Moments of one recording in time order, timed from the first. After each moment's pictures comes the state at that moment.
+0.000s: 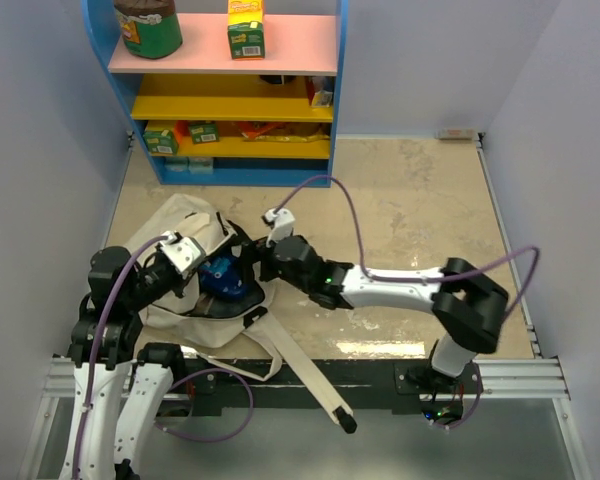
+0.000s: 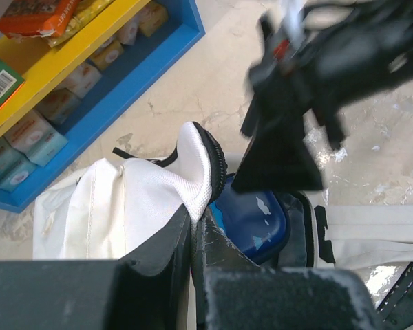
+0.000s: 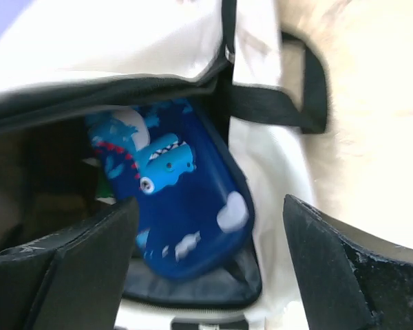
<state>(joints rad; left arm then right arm) -0.06 0.45 0.81 -0.70 0.62 0.48 1.11 1.74 1.06 0.31 0.25 0.56</state>
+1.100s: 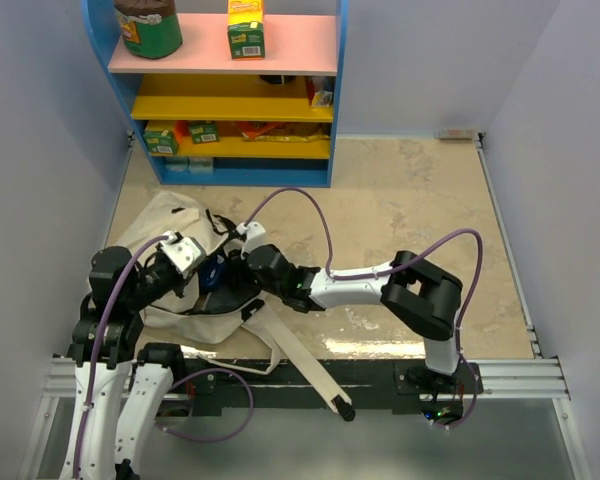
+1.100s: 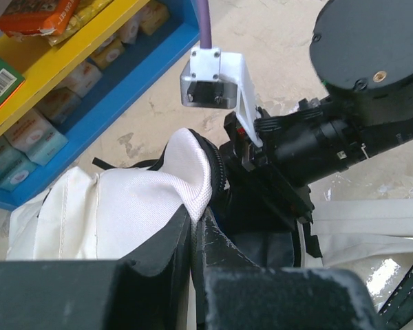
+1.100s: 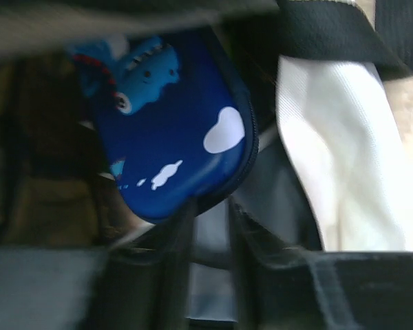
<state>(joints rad) -0.06 0.45 0.79 -0.68 0.62 0.48 1.16 1.92 1.14 0.39 0.19 0.58</state>
